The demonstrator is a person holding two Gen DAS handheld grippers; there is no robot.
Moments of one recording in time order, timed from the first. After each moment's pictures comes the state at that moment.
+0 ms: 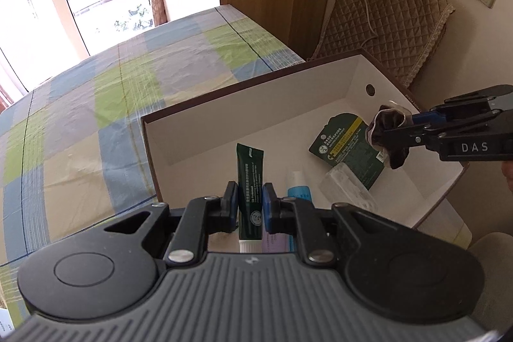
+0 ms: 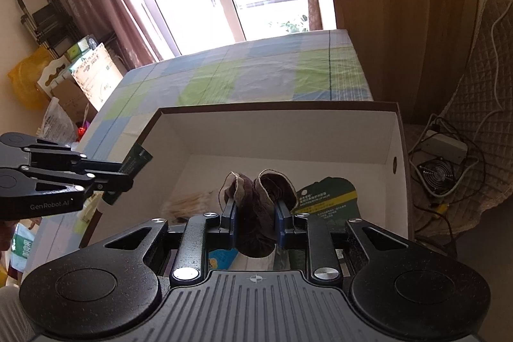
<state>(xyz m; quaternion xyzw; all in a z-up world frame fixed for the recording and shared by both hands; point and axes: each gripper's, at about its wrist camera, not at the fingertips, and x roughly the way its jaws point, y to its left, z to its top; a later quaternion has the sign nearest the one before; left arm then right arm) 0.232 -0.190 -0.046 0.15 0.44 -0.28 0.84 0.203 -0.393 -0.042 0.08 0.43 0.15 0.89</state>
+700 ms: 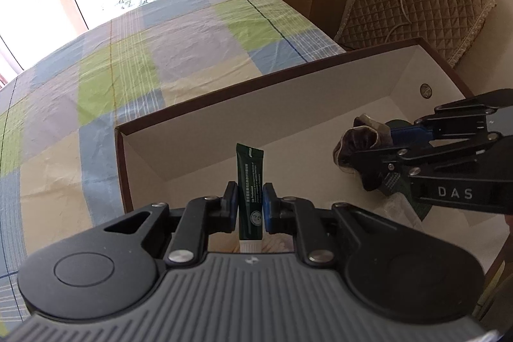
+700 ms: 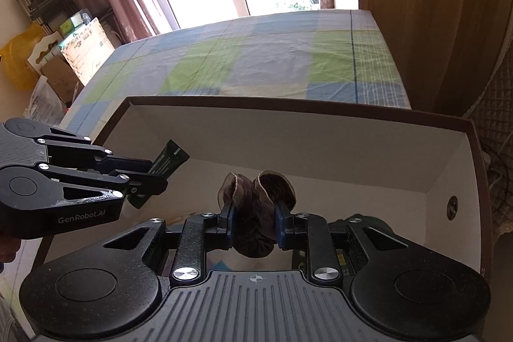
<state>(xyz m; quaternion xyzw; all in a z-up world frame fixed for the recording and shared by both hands) 0.310 -0.216 -0.108 0.14 0.48 -0.26 0.83 0.283 -0.358 -0.098 0.03 0.46 0.16 0.87</state>
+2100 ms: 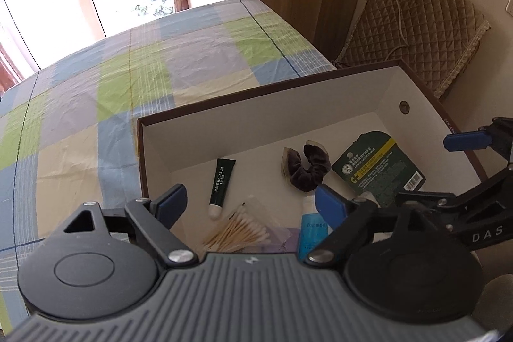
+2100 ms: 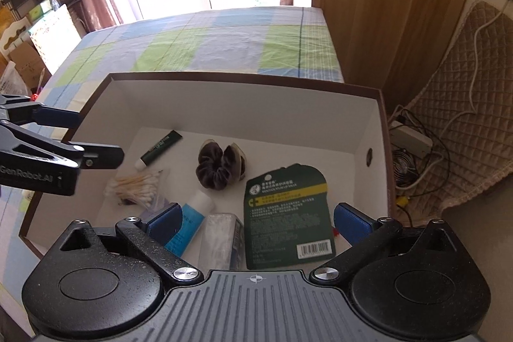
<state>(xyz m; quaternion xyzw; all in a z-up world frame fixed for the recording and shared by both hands) 0.262 -0.208 -0.065 0.12 0.46 -0.24 0.85 0.214 -0.376 -0.062 -0.01 0.48 0.07 0.88</state>
